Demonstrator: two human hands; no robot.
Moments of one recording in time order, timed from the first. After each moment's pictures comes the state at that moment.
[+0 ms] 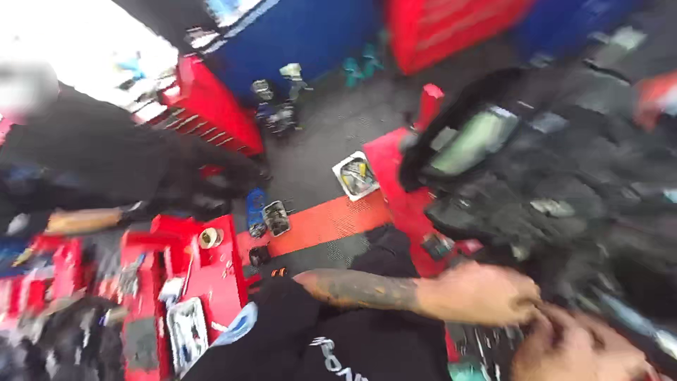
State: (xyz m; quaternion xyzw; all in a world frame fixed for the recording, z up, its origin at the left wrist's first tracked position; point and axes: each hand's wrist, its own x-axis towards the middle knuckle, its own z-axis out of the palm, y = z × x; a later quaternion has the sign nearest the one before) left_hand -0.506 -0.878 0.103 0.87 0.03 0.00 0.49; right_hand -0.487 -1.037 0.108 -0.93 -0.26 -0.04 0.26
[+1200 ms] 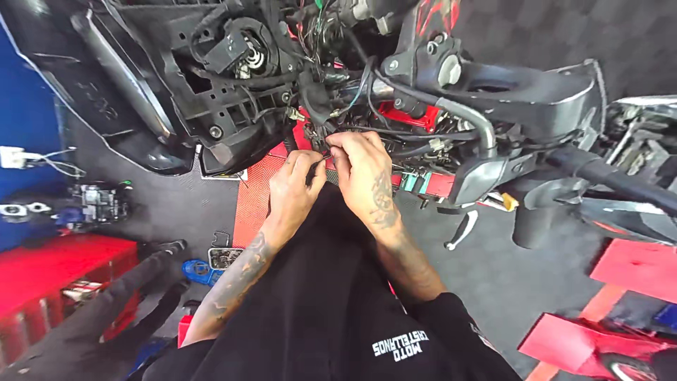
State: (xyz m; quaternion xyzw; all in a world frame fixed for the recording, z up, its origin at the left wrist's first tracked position) left_hand -0.513 -0.883 0.059 0.90 -0.10 0.12 0.40; right_hand -0.488 -1.033 0.099 -0.94 -0.09 -0.05 0.33
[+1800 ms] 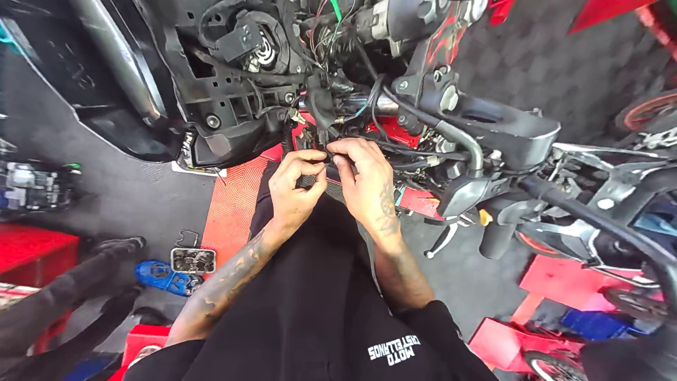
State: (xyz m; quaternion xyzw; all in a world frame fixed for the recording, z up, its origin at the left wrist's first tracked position) left_hand -0.518 -0.896 0.044 0.75 -0.04 0.17 0.64; right_hand -0.486 -1.039 0.111 -0.93 -0.12 0.00 0.35
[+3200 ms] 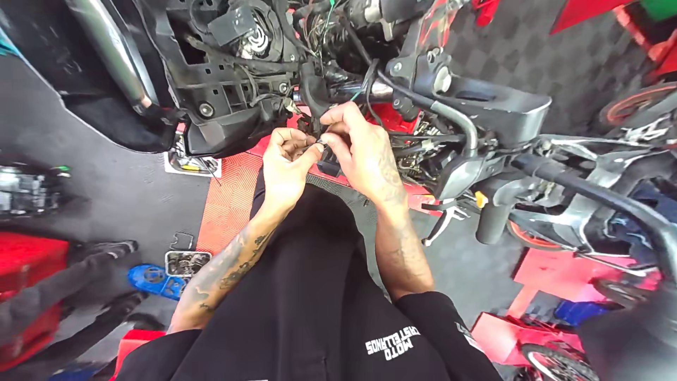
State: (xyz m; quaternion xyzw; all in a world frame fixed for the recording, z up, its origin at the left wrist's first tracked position) left_hand -0.510 -0.888 0.070 0.61 0.13 -0.05 0.78; right_hand -0.469 -1.044 0.127 -0.93 -0.18 0.05 0.32
